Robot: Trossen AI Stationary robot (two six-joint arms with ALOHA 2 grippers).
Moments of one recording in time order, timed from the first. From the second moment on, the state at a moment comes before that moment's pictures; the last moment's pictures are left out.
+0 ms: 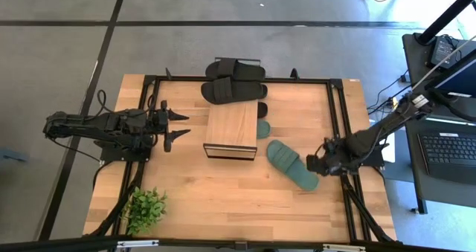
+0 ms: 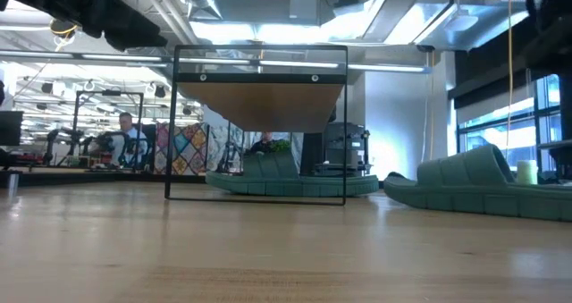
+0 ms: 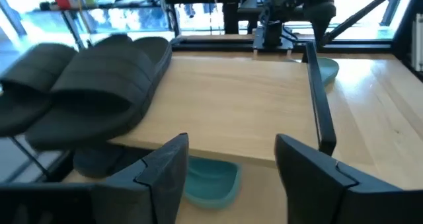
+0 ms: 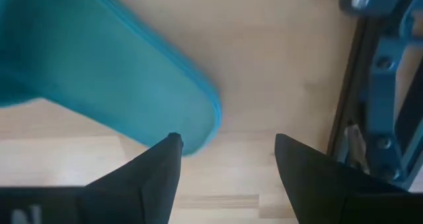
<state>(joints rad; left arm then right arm) -0.03 0.41 0.43 -0.29 -0.28 -0.02 0.57 1.03 0.70 -1.07 -0.13 2.24</state>
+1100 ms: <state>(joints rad) -0.03 0.41 0.43 -0.28 -0.36 0.06 0.67 1.45 0.70 -0.84 -0.04 2.35</state>
